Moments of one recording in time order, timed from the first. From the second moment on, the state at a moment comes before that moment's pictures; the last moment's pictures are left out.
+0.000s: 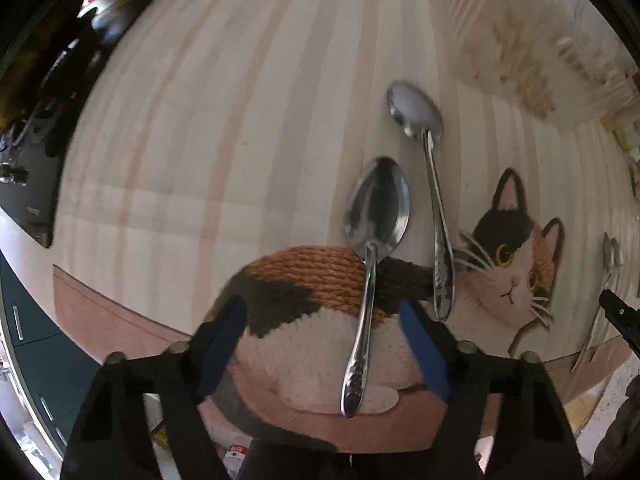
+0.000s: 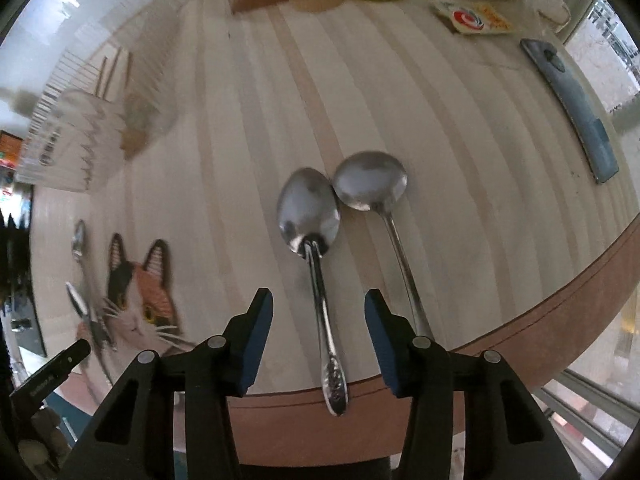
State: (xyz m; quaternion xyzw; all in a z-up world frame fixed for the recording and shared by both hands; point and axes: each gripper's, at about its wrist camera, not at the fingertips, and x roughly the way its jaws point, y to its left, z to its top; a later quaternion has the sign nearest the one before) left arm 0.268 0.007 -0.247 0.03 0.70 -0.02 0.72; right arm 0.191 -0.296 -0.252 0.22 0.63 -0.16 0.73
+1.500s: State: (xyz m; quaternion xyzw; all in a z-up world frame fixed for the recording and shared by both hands) left arm 0.313 -0.050 -0.065 0.00 0.56 -0.12 0.82; right arm 0.245 -0.267 -0.106 0.20 0.51 -0.05 0.83
